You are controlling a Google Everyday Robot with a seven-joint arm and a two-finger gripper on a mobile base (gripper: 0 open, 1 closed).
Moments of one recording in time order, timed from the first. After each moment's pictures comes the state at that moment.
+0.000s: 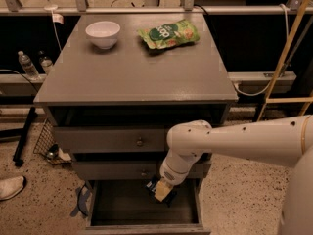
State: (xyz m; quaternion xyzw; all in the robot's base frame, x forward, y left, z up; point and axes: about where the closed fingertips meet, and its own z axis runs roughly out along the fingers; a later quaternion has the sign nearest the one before) arm 0.451 -0.026 0.525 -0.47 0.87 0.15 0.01
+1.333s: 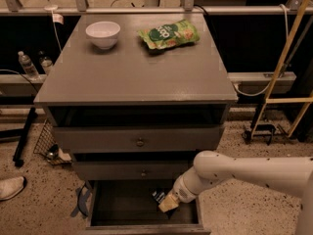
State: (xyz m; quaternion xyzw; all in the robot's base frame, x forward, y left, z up) arm 0.446 -0.040 0.439 -0.41 0.87 0.27 0.09
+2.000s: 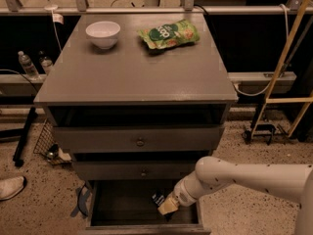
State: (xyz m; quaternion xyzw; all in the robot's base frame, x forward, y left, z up) arm 0.442 -0.040 0.415 -0.40 0.86 0.29 0.10
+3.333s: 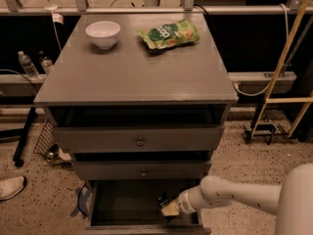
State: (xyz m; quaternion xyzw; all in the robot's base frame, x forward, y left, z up) arm 0.470 -0.057 0.297 -0.30 0.89 0.31 0.14
